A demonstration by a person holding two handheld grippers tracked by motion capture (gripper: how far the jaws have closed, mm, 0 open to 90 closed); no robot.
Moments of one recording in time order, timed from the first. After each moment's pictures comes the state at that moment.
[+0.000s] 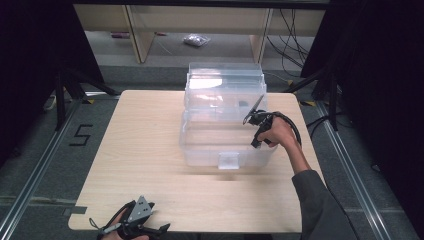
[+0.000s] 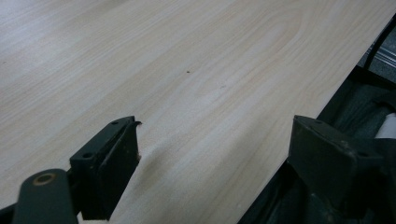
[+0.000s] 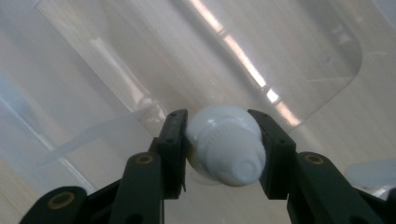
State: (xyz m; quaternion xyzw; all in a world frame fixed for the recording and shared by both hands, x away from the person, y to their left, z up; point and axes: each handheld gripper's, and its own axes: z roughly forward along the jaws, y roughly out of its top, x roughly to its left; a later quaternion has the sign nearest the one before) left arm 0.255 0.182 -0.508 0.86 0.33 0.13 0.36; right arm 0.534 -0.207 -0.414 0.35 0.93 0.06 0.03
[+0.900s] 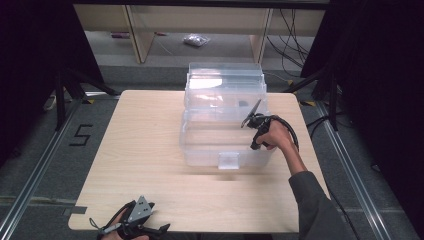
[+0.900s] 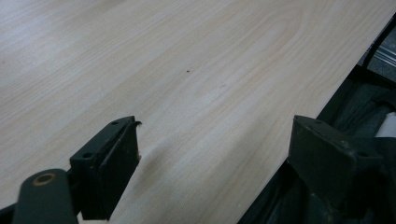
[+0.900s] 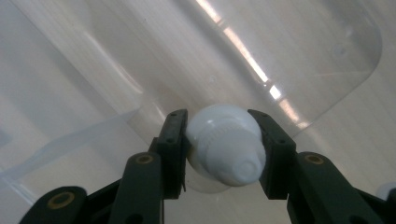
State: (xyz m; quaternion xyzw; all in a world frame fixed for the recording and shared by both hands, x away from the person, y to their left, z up) left arm 0.255 0.182 -0.508 0.86 0.33 0.13 0.36; right arm 0.535 -0.204 -0.431 0.37 0.93 0.04 0.02
